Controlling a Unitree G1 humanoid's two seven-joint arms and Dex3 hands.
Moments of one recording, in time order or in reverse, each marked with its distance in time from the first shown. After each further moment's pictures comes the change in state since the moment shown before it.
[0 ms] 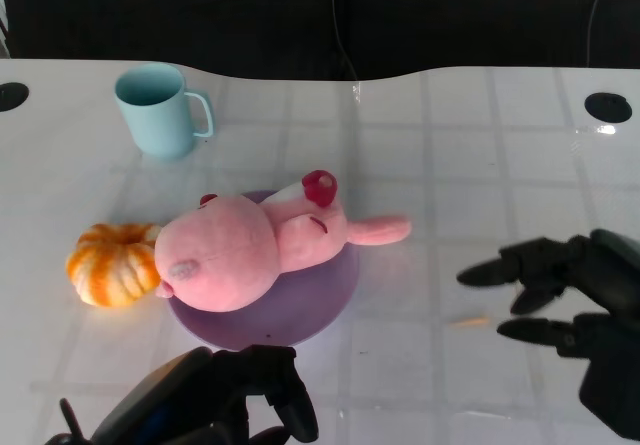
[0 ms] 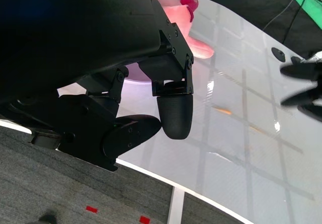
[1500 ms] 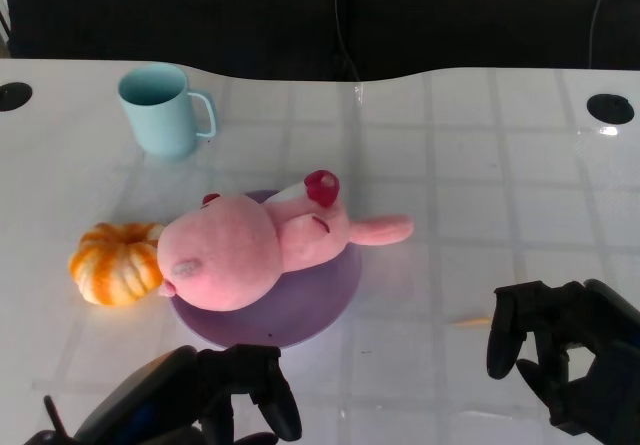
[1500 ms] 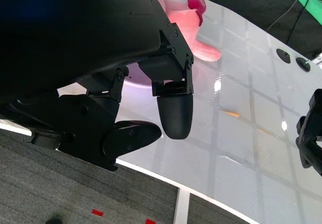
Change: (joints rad) left arm 0.001 0.030 0.041 0.049 -0.031 -0.070 -0.006; right arm 0.082 0.078 0.031 0.084 0.043 -0.014 -0.081
